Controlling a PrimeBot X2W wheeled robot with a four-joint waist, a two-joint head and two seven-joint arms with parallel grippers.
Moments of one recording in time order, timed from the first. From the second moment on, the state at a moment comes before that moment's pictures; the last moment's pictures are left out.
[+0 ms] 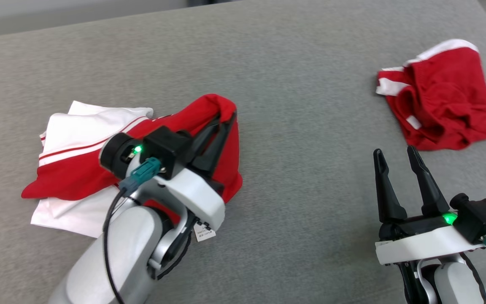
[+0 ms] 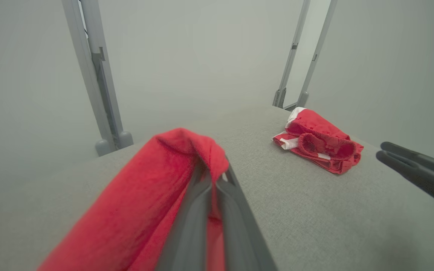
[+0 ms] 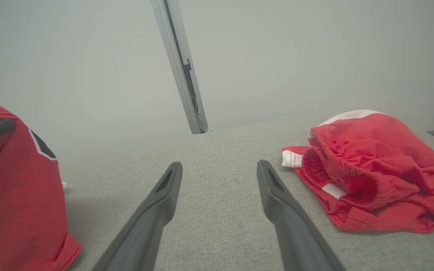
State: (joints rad) left arm -0.50 0.24 -0.59 0.00 -0.44 0.04 0.06; right arm -0.16 -0.05 0.14 0.07 0.32 0.13 -0.25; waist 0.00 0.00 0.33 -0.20
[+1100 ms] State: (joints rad) left arm -0.47 0.24 -0.58 0.05 -0.44 0.09 -0.08; right arm -0.17 -0.05 0.15 0.10 0.32 0.13 -0.26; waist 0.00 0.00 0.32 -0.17
